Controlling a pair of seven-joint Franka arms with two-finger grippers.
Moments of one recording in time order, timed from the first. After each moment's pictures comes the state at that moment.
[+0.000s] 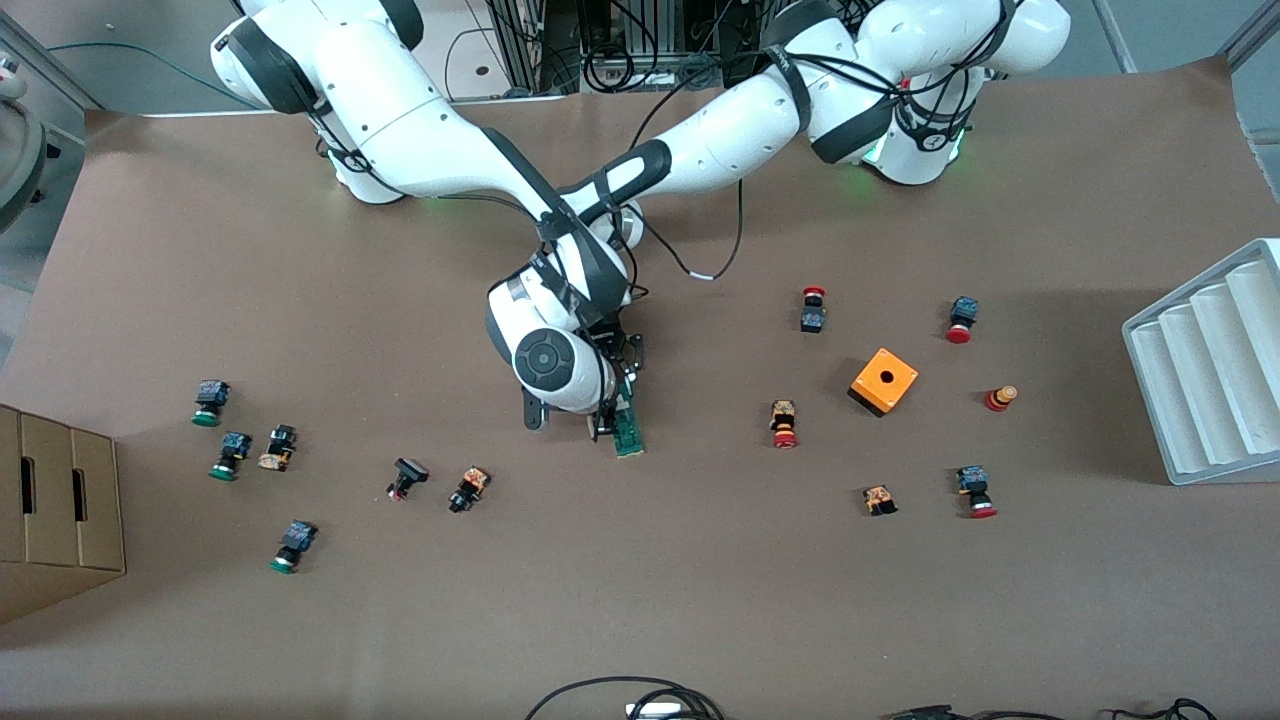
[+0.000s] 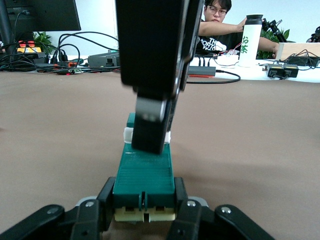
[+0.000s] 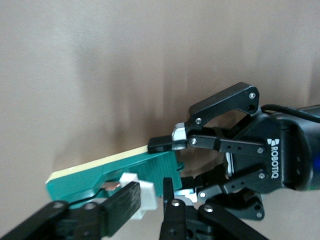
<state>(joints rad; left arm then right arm) -0.86 1.20 -0.47 -1.33 1.89 1.63 -2.41 0.69 0.72 -0.05 -1.53 0.31 2.19 2.05</state>
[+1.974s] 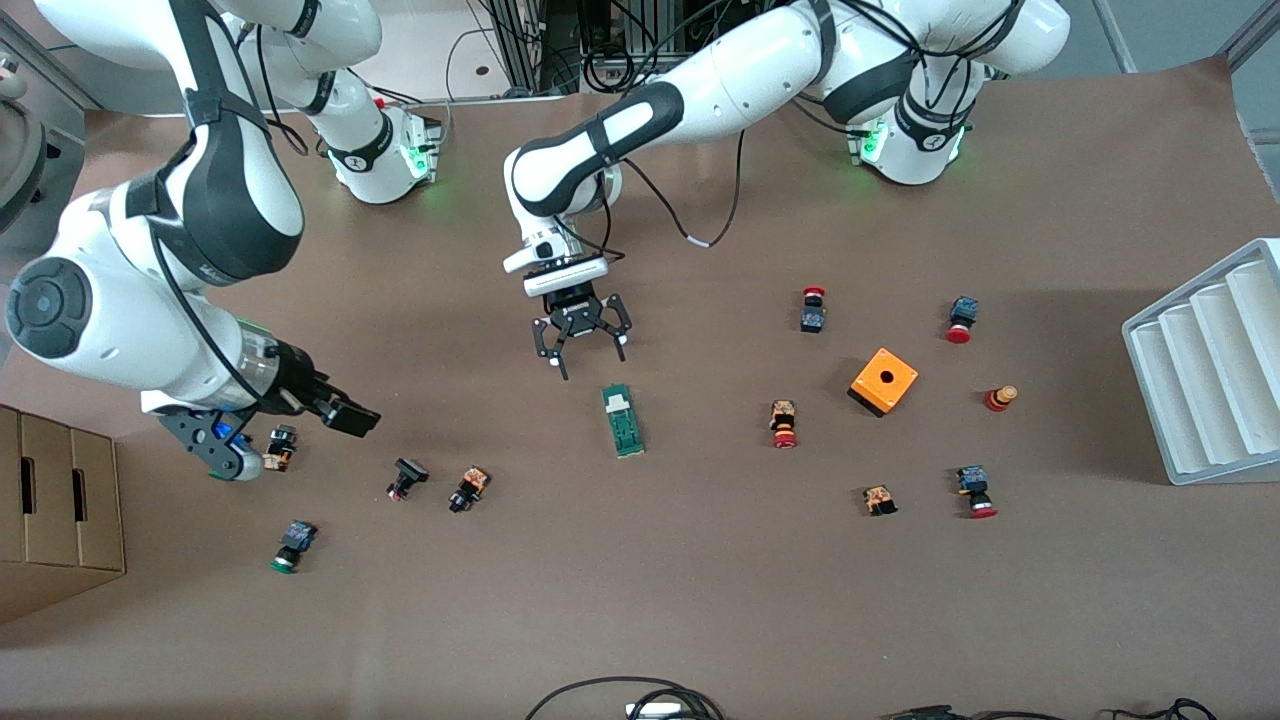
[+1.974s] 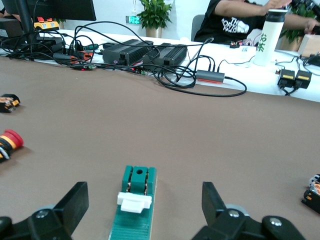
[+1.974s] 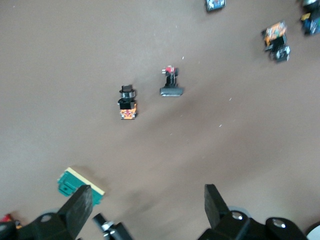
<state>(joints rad) -0.87 0.98 -0.48 -1.30 1.58 1.67 -2.21 0.24 0.23 -0.06 -1.59 0.15 1.75 0.73</state>
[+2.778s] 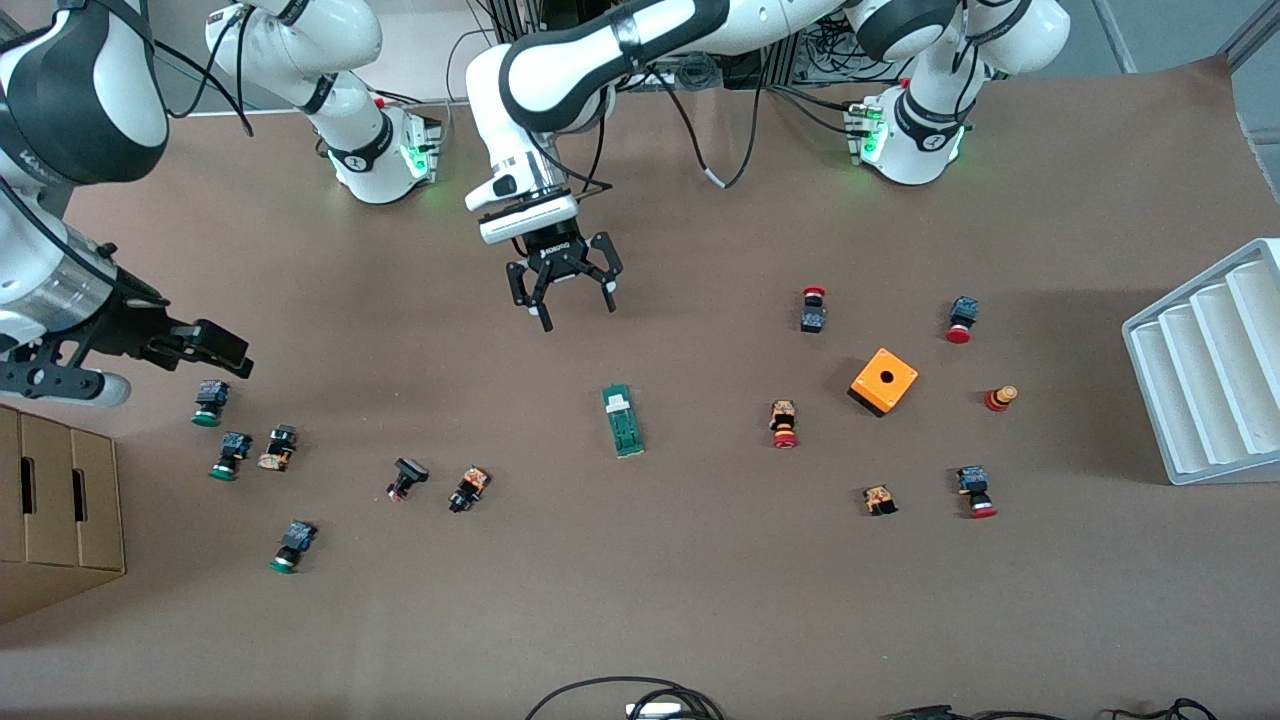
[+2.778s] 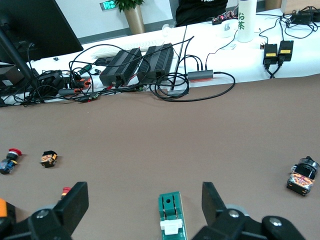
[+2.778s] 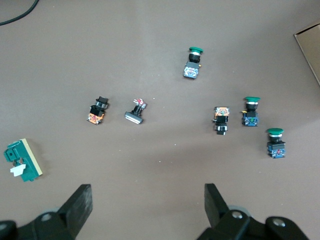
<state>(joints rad) -0.87 0.71 -0.48 -1.31 1.30 1.67 -1.67 0.10 0.00 -0.06 -1.71 0.05 1.76 0.20</state>
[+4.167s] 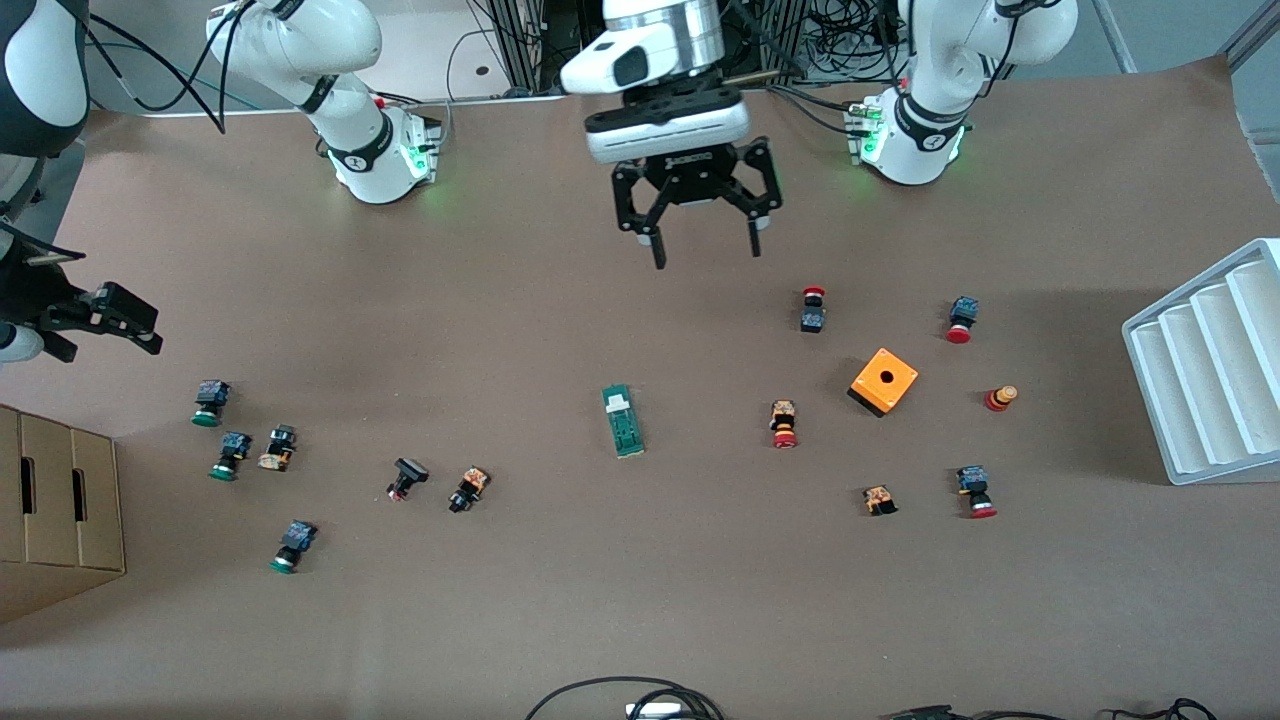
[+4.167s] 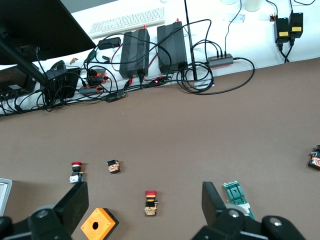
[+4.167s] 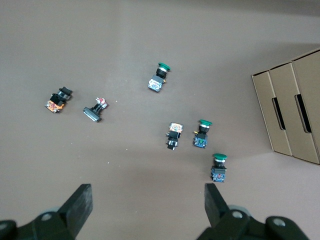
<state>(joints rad) -0.51 0.24 -0.47 -1.30 0.70 1.70 -0.88 0.01 -0.09 -0.10 -1.79 -0.02 1.82 -0.15</state>
